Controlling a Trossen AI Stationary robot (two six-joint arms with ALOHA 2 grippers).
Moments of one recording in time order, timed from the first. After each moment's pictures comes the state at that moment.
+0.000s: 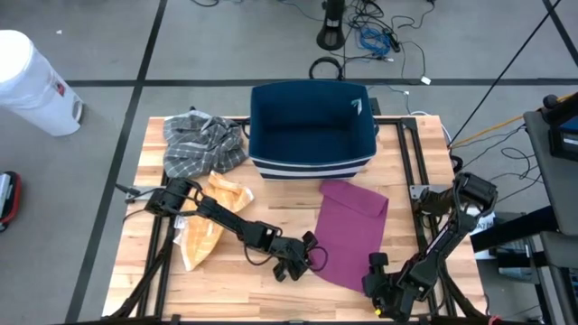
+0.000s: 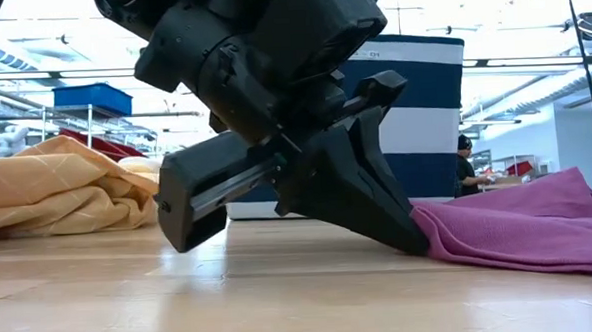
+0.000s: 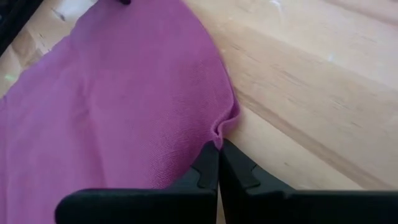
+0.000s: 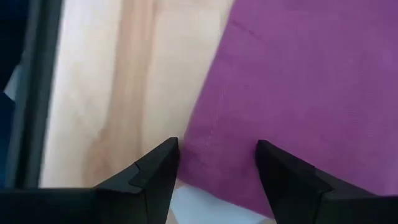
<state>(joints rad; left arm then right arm) -0.34 2.13 1.26 0.16 0.02 0.64 1.03 1.76 0.90 -0.39 0.33 0.98</state>
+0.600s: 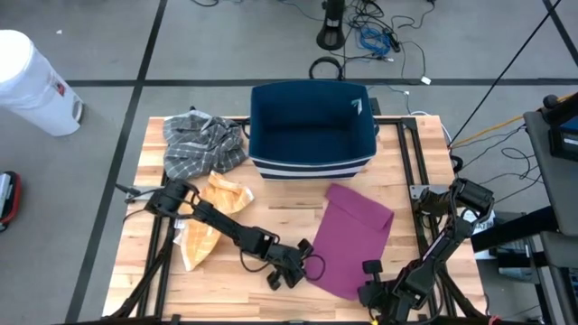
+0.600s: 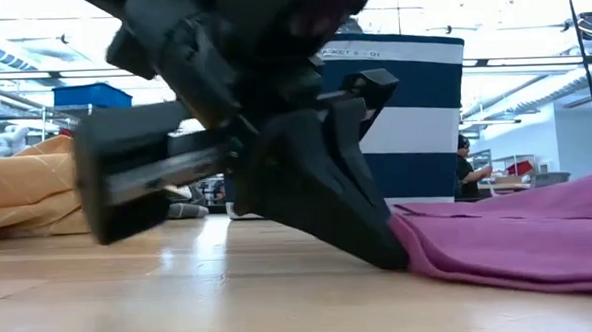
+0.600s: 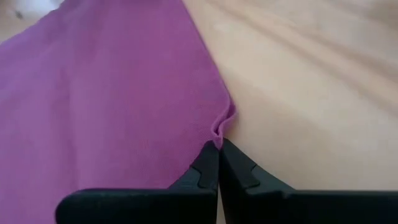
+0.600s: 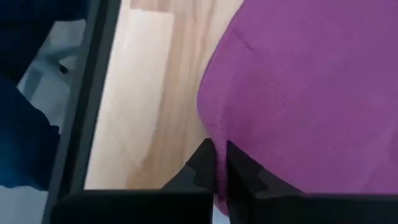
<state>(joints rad) -0.41 2.12 1.26 0.10 0.06 0.53 1.02 1.81 1.01 -0.39 0.33 0.87</state>
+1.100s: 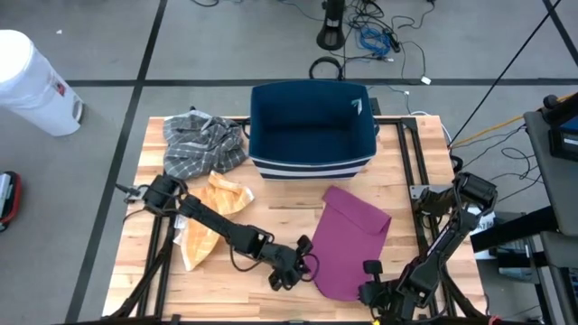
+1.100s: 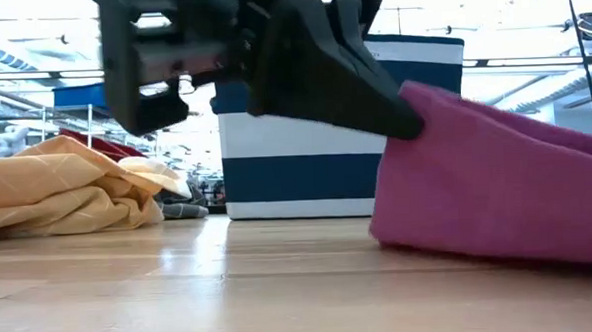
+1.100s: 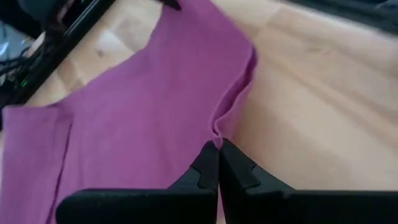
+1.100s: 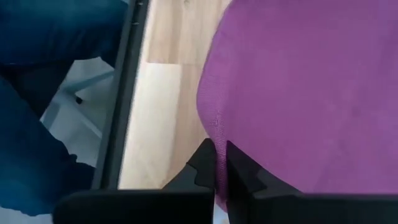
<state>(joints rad) -0.41 2.01 1.26 0.10 -0.07 0.55 1.02 1.73 1.01 -0.39 0.40 0.91</state>
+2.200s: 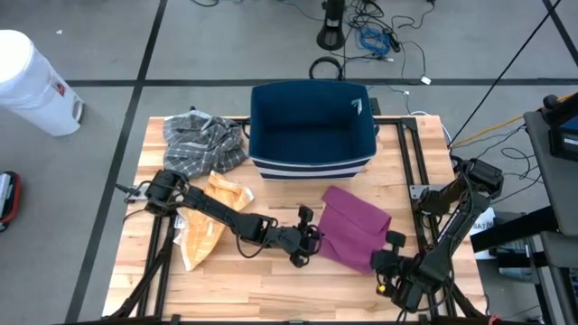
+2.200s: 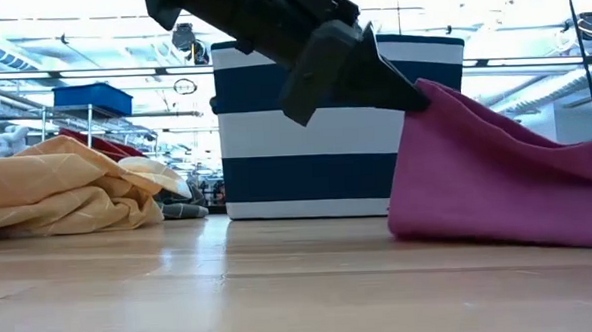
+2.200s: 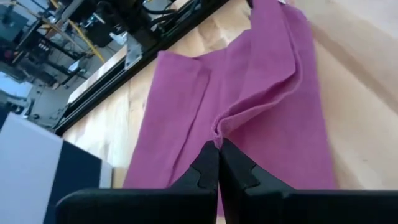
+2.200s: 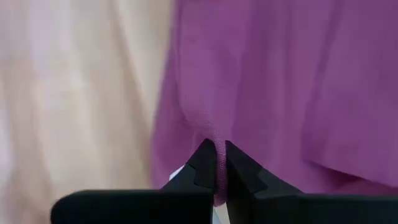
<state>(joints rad) -0.31 2.00 1.26 0.25 -0.40 0.47 1.02 1.59 1.01 -0.96 0.50 1.33</state>
